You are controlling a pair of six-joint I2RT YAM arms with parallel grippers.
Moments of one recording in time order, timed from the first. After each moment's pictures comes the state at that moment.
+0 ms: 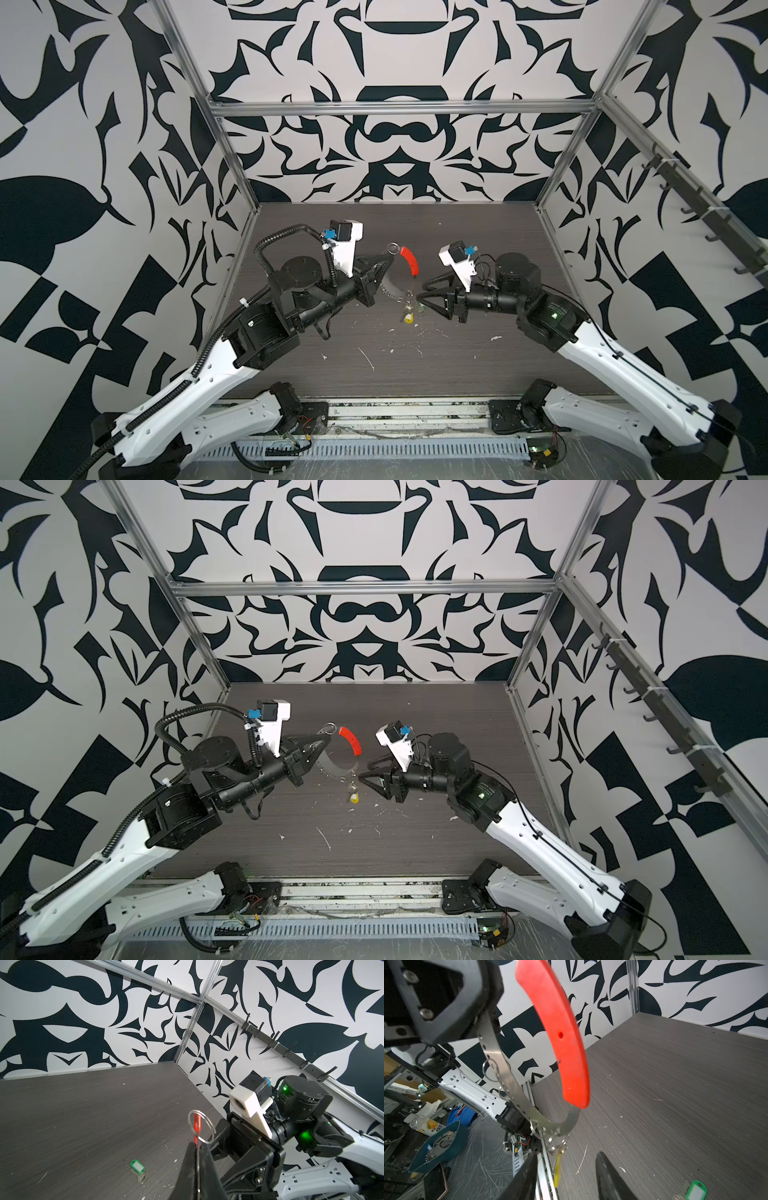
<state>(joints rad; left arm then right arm) -0.95 0.89 1.14 -0.34 -0.02 -0.47 0.72 0.97 0.94 -0.29 -0.58 0.25</state>
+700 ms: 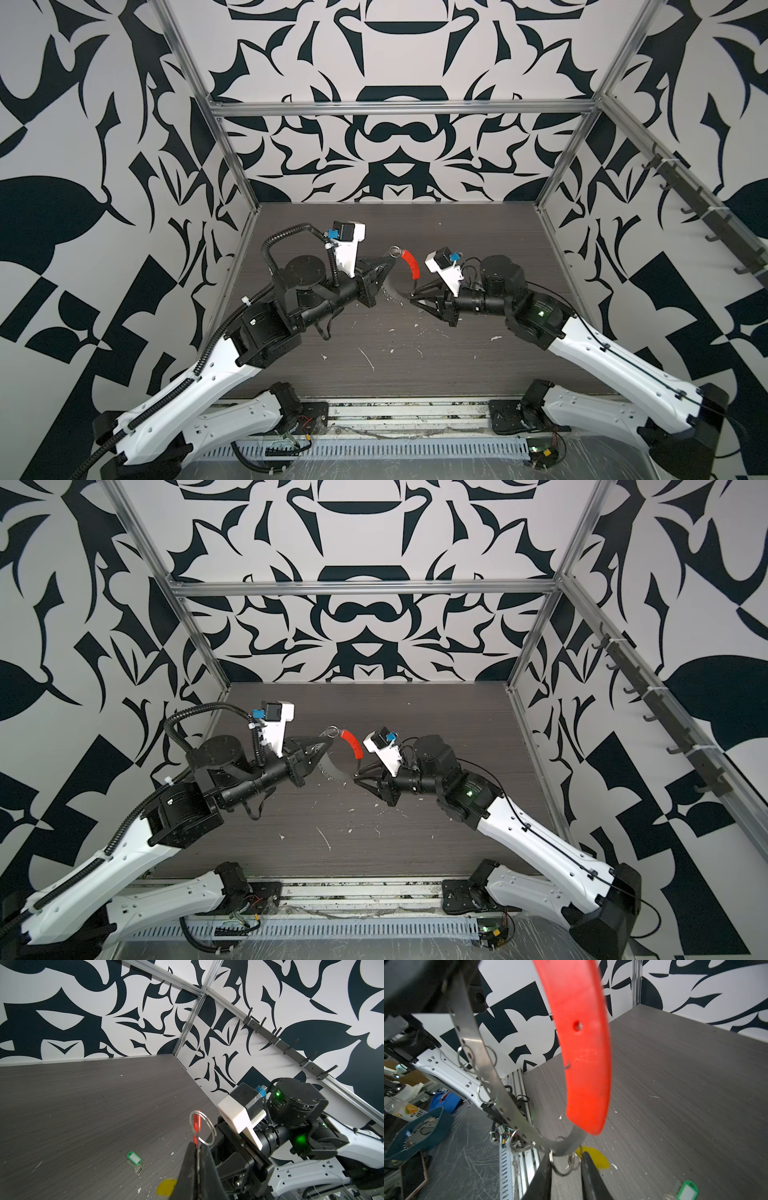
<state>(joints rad) -0.95 0.90 1.14 -0.36 0.00 -0.50 0.77 1.02 0.95 -0.30 -0.51 0.17</state>
